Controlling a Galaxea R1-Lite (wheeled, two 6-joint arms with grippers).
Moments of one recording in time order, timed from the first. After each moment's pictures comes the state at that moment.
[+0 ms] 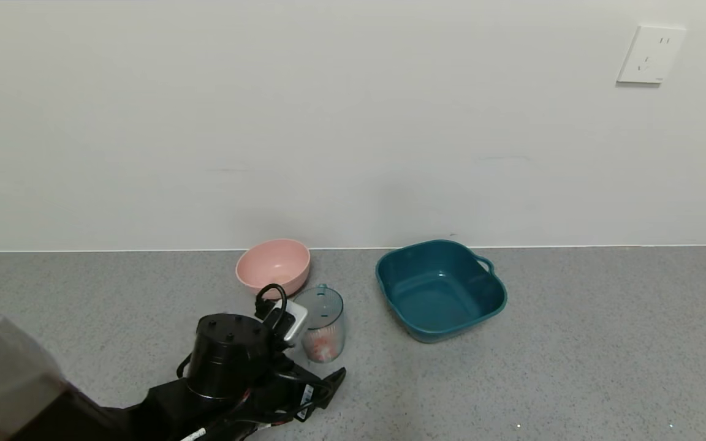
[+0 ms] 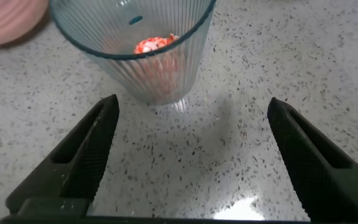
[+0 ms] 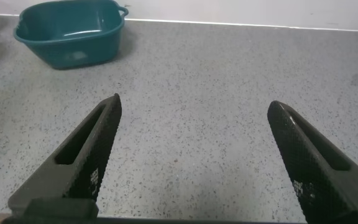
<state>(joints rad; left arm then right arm) -0.61 1.90 -0.42 -0.94 0.14 0.00 0.00 0.00 0.00 0.00 0.01 0.00</state>
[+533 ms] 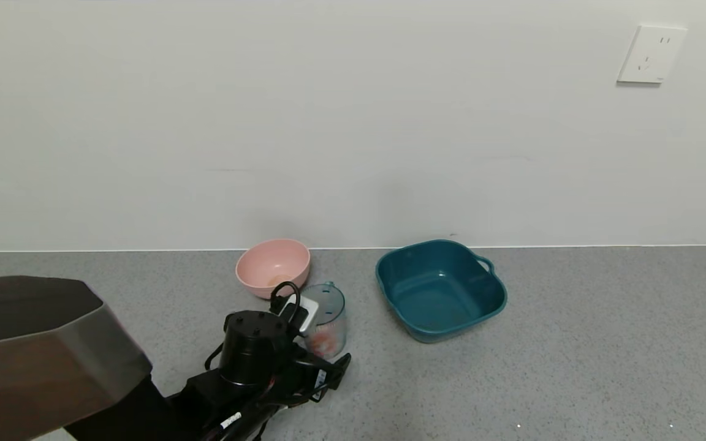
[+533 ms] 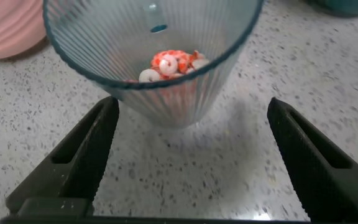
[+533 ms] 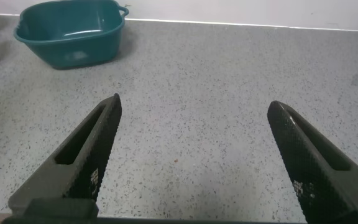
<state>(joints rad) -0.58 2.05 -0.48 -1.06 0.20 0.01 0.00 0.00 0.00 0.00 0.01 0.00</state>
